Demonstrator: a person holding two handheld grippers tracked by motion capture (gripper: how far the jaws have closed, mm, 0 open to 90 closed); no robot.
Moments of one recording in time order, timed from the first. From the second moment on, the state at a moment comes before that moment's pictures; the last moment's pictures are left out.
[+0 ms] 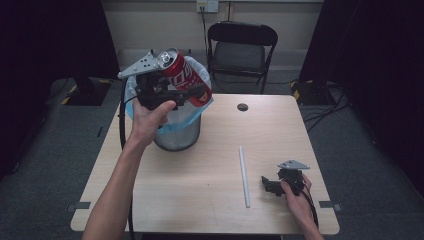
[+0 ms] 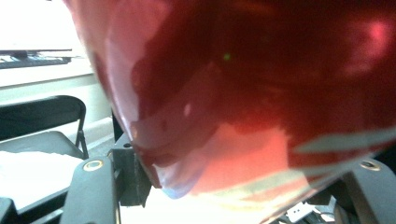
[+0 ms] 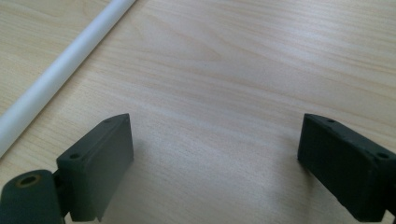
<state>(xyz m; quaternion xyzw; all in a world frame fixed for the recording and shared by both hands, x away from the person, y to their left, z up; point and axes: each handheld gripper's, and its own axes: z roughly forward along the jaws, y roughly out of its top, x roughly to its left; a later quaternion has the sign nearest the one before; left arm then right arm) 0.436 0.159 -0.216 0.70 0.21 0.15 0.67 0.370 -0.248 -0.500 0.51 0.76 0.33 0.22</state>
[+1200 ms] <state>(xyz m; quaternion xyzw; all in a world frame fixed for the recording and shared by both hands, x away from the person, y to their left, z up) 0.498 0.224 -0.220 0.68 0.33 0.22 0.61 0.370 -0.248 -0.500 0.51 0.76 0.33 0.23</state>
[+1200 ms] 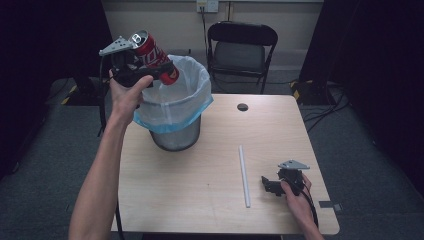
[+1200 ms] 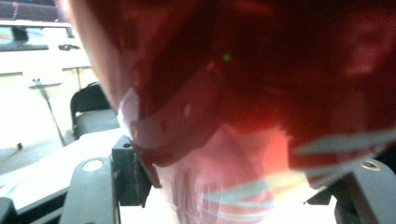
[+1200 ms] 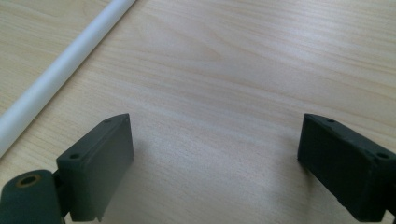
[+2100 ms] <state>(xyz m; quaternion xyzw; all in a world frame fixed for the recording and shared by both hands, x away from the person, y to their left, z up) 0.498 0.230 -0.230 0.70 0.33 0.20 0.60 0.370 -0.248 -0.500 0.51 0.77 0.33 0.22</state>
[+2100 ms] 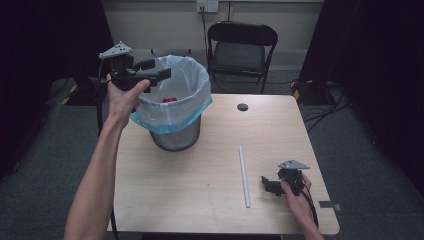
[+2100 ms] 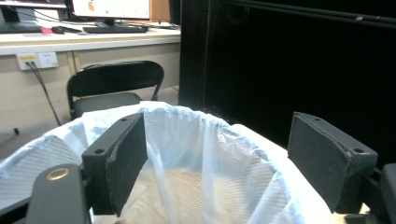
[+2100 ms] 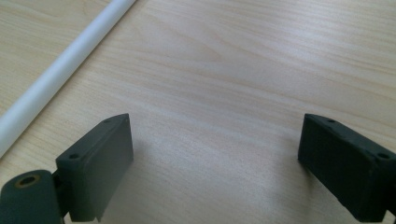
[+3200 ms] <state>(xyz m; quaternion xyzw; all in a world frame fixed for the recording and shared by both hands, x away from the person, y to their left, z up) 0.440 0.196 -0.248 0.72 0.26 0.16 0.62 0.370 -0.248 -0.500 0.51 0.77 0.33 0.22</state>
